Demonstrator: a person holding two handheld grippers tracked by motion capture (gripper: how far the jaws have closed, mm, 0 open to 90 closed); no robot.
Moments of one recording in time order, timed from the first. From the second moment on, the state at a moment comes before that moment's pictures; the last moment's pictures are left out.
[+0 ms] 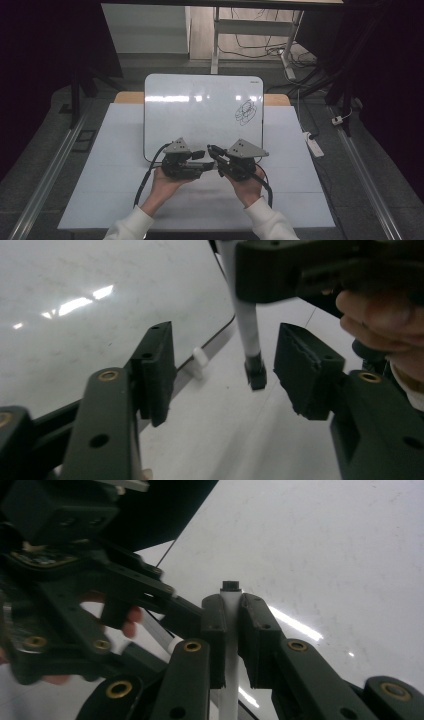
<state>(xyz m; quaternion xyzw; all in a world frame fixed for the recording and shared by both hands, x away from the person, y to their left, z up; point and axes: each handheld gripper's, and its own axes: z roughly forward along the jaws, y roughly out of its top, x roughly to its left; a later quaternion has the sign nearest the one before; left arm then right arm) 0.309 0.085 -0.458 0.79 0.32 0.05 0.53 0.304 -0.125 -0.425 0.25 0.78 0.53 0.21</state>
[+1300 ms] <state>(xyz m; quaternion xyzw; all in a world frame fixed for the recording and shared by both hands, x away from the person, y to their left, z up) 0.306 0.092 -0.451 0.83 0.18 -0.04 0.53 0.328 -0.184 -0.439 0.12 0.86 0.50 -0.01</state>
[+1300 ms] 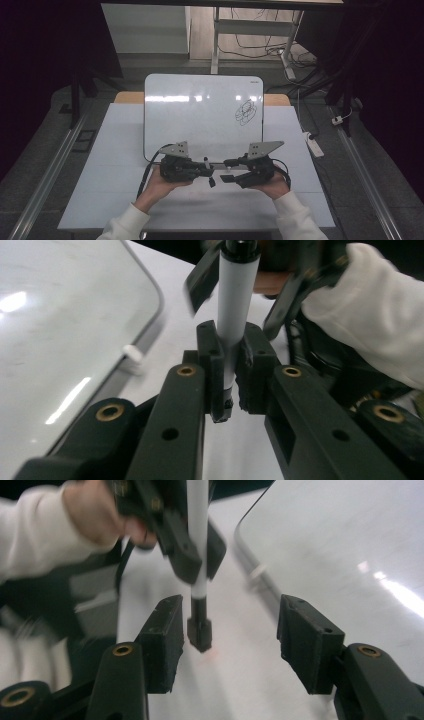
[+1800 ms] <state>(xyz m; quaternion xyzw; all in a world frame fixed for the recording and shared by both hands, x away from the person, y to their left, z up) 0.303 0.081 -0.452 0.84 0.13 -0.07 0.52 0.322 -0.155 -0.461 0.04 0.89 0.44 -0.09</state>
